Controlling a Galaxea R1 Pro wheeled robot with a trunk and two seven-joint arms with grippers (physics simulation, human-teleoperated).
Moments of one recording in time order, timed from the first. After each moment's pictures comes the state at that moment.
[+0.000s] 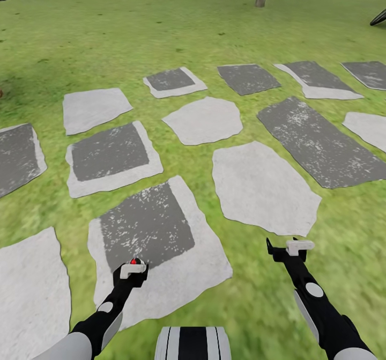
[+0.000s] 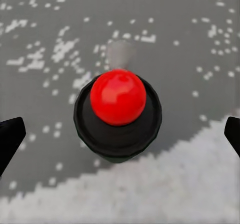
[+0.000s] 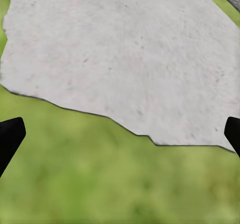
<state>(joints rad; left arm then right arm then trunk) -0.61 0.01 -0.05 -0.27 0.03 -0.45 -0.02 -0.45 -0.16 -0.04 -0.87 0.00 -0.22 0.00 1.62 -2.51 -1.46</state>
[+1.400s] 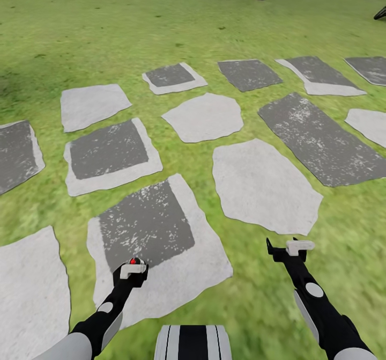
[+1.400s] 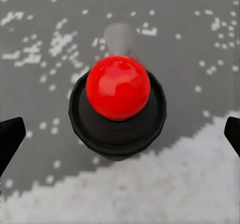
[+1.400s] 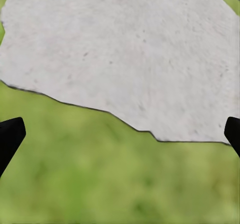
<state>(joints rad) -0.61 0.01 -0.05 -0.27 0.03 -0.45 -0.02 -0.45 -0.16 -0.04 -0.87 0.00 -0.22 0.00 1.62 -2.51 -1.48</state>
